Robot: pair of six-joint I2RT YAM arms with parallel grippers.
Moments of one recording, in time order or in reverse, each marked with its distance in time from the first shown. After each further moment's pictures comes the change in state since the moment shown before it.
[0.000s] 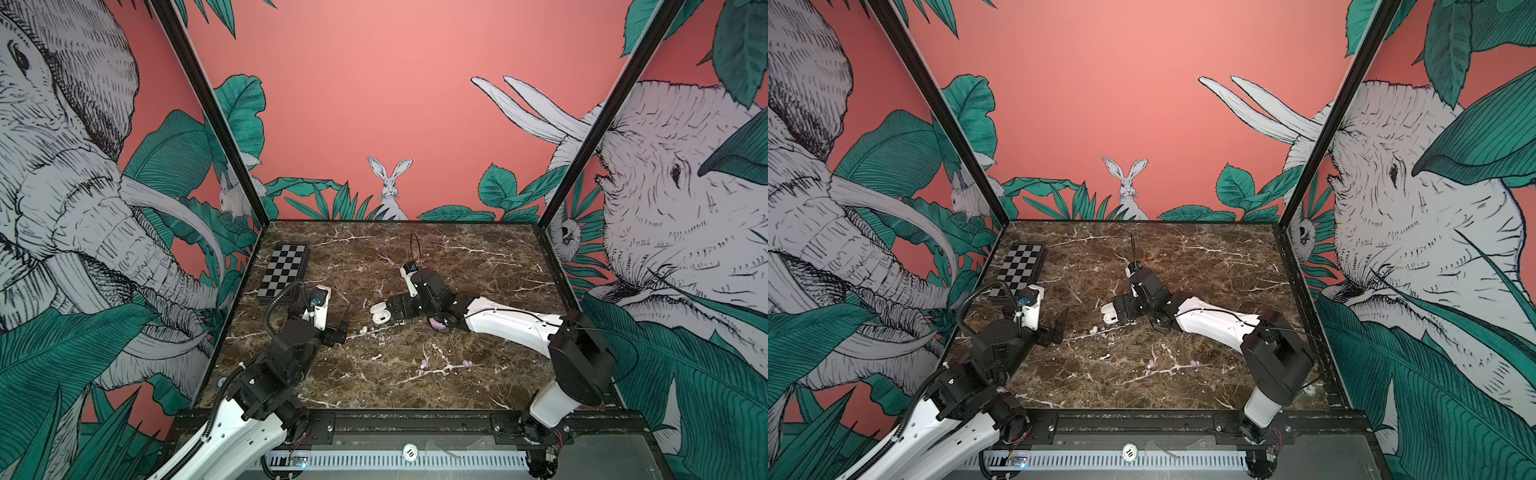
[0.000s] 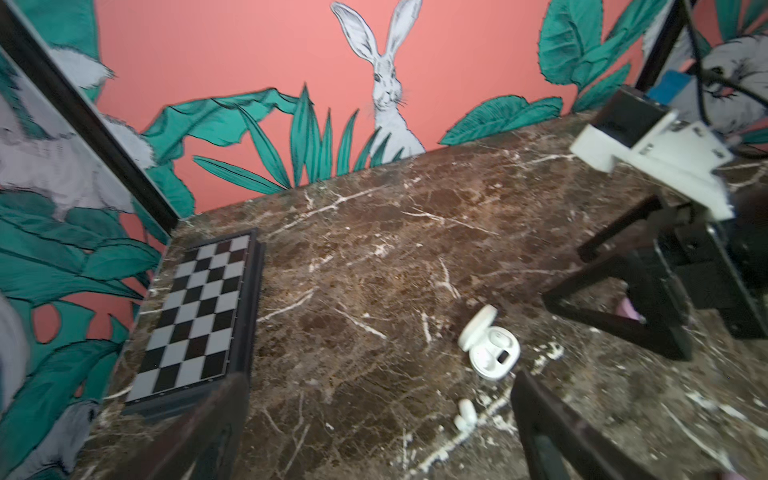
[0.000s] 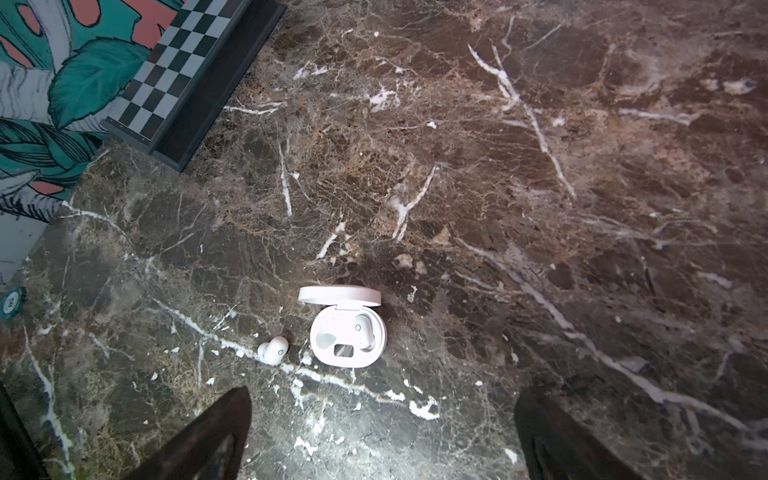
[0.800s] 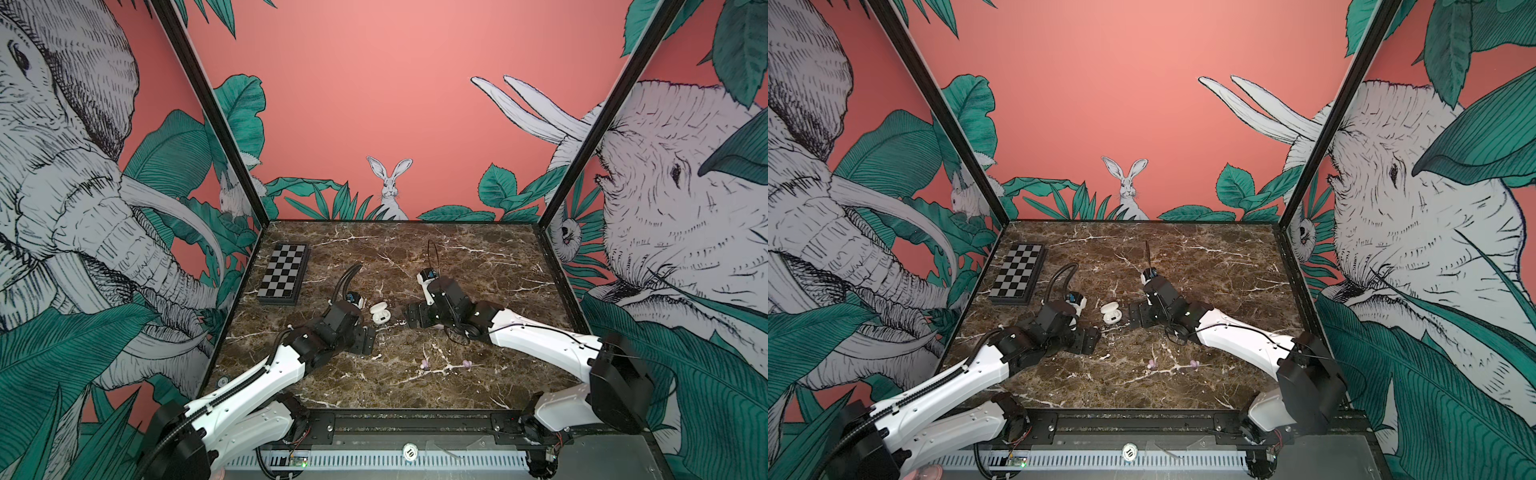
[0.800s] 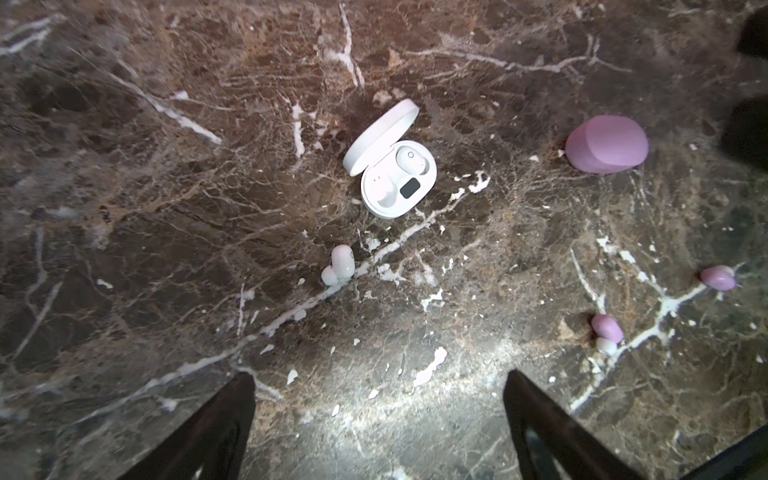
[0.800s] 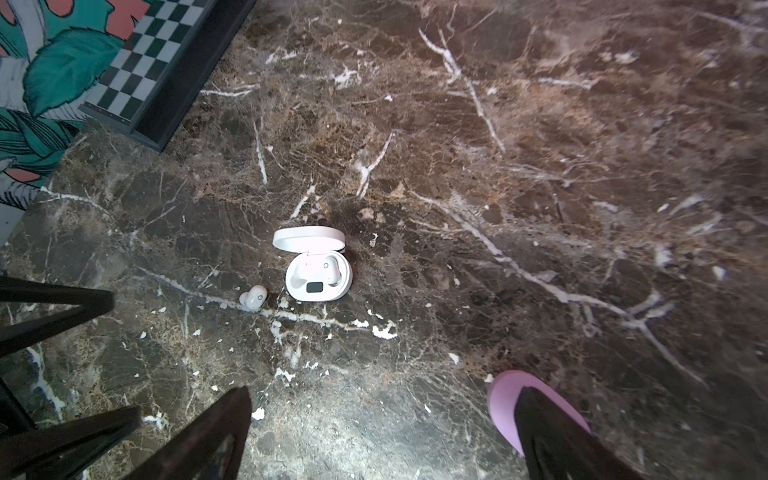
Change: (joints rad) left arm -0.001 0.513 0.038 -0.080 0.322 -0.373; right arm 0.000 -0.233 -0.124 -0.112 0.090 -0.002
